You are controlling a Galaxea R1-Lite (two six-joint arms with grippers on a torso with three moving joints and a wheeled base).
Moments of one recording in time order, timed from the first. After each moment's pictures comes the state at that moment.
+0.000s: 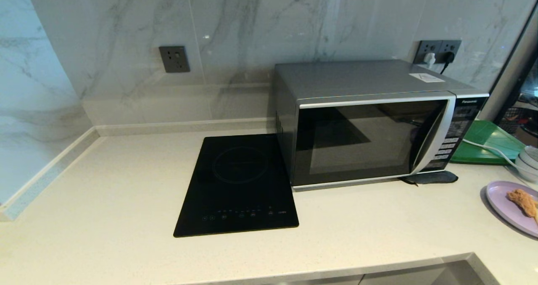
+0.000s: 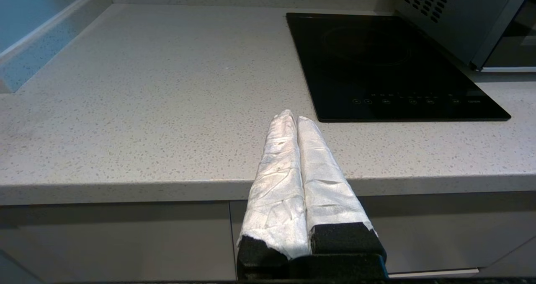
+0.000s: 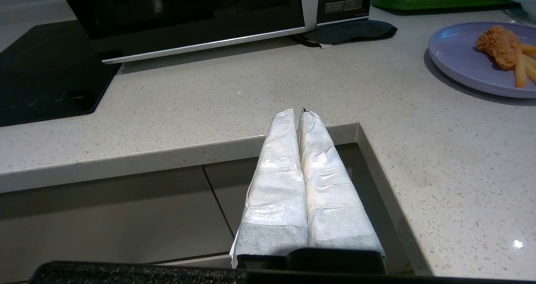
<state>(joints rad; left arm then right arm) 0.00 0.00 0.00 -0.01 0.02 -0.07 0.00 0.00 0.00 0.01 -0.06 0.15</state>
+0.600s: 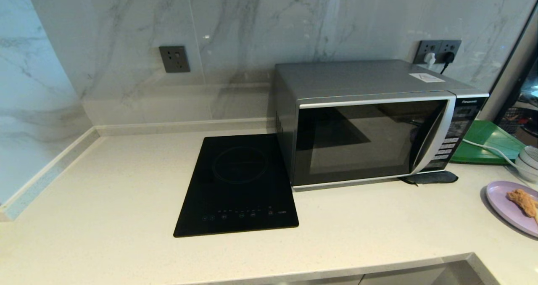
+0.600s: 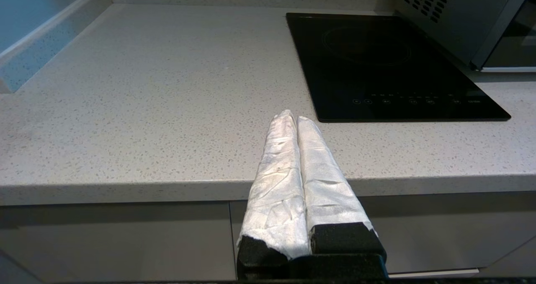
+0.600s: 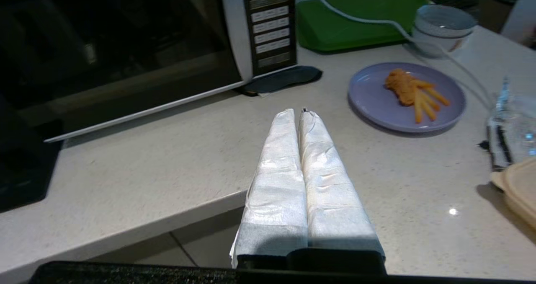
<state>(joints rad) 0.00 0.00 0.00 -0.01 0.02 -0.07 0.00 0.33 -0.32 0.00 -0.28 0.15</state>
